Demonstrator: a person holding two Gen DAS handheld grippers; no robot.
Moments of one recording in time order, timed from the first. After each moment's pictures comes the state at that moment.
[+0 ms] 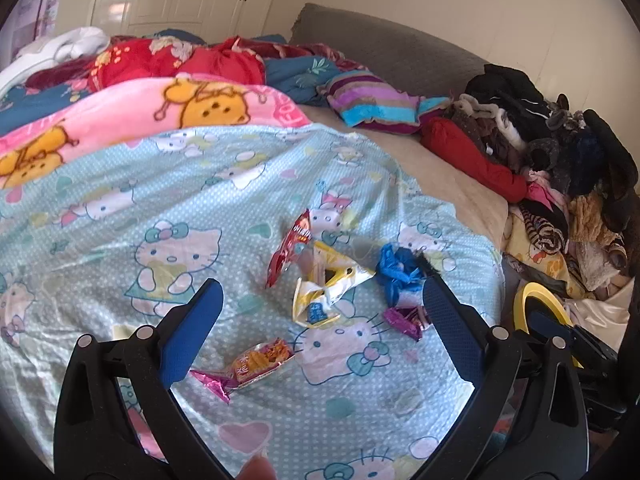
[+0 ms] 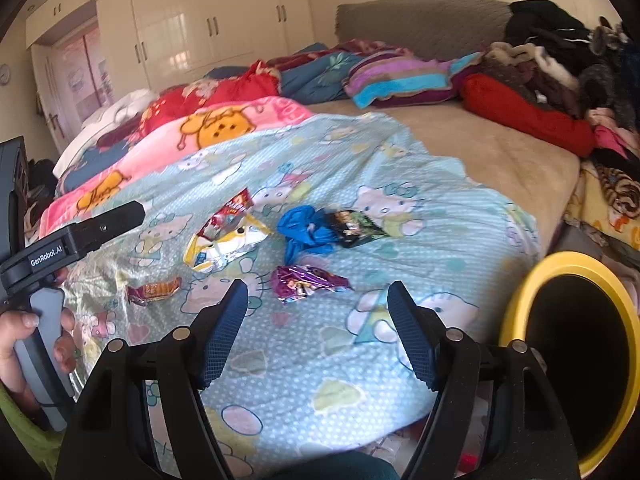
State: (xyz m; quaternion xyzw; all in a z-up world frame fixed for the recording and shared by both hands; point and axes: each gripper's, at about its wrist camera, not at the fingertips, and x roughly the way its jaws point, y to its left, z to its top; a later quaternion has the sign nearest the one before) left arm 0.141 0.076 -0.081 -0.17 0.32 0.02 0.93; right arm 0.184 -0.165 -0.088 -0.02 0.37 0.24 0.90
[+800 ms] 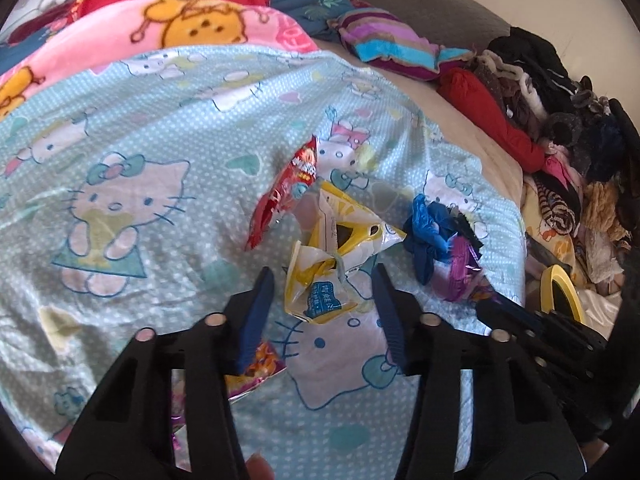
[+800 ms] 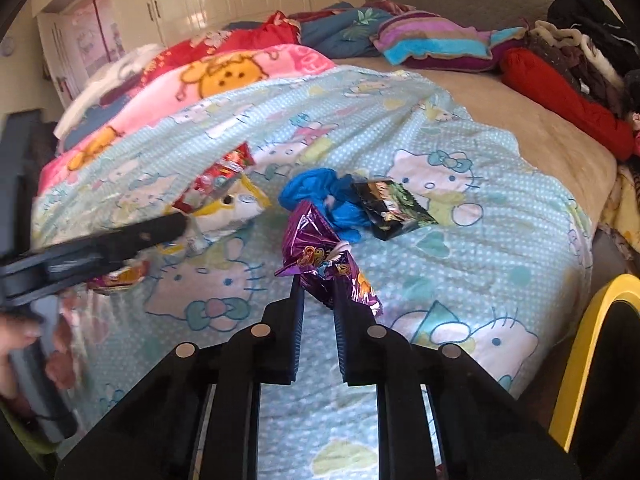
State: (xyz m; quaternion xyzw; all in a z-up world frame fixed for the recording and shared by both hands) left arm 0.198 0.073 -0.146 -0.19 0.42 0.00 0.89; right arm 0.234 -0.129 -0.139 -0.06 0.42 0.28 0.86
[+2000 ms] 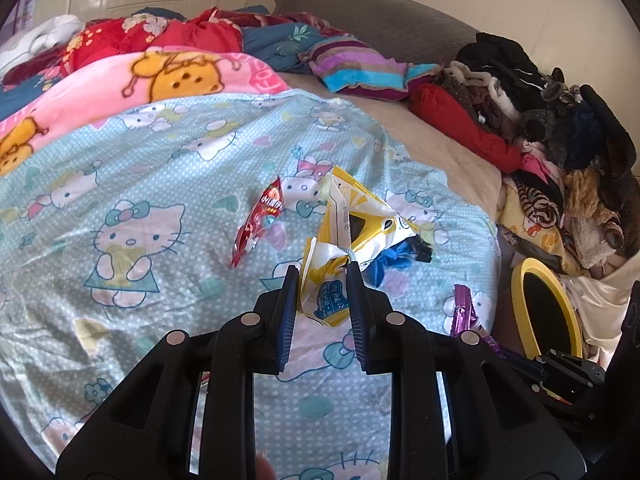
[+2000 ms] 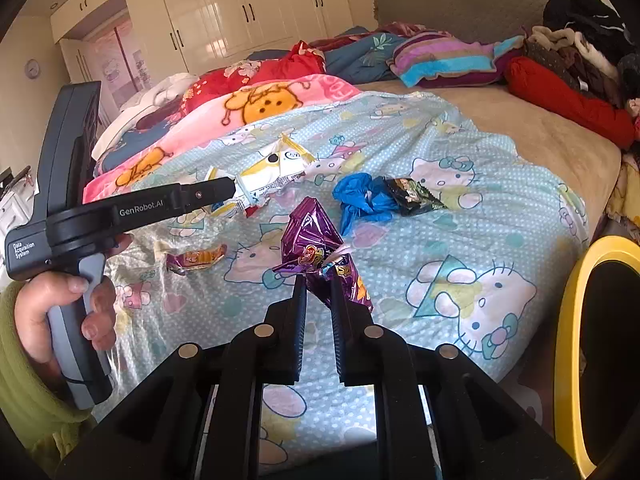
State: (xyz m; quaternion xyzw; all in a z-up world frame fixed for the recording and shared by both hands) left arm 0.165 0.052 -0.094 -0.15 0.37 -0.02 0.92; right arm 0.165 -0.152 -0.103 -0.01 0.38 0.31 0.87
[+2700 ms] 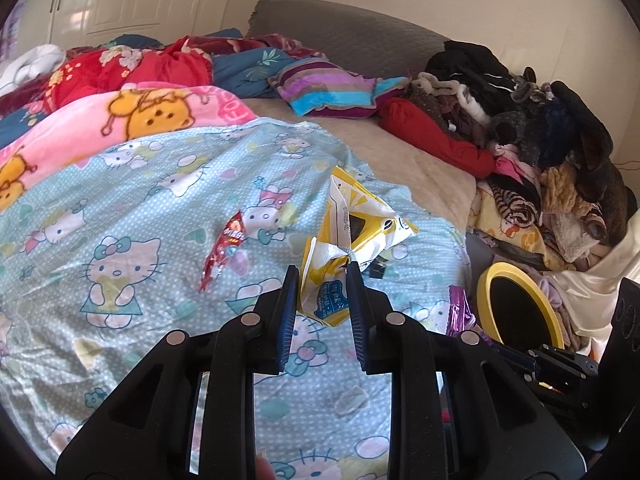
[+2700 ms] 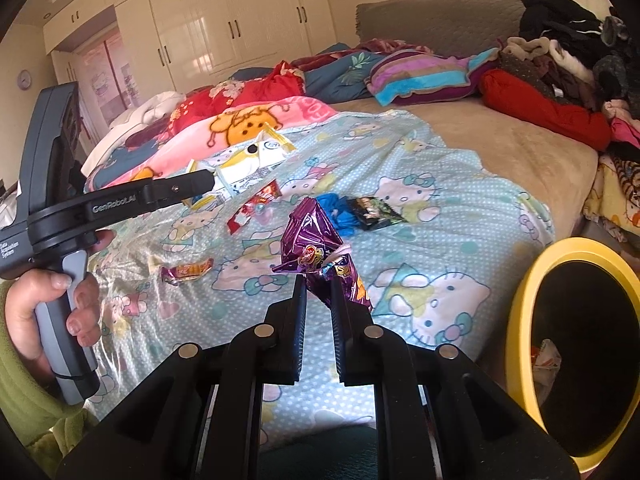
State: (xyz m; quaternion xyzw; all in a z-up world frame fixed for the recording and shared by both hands) left arm 0.155 0.024 -0.059 -0.13 0.33 -0.05 0.93; right arm 0.154 -0.191 -0.078 0.00 0.36 0.28 0.89
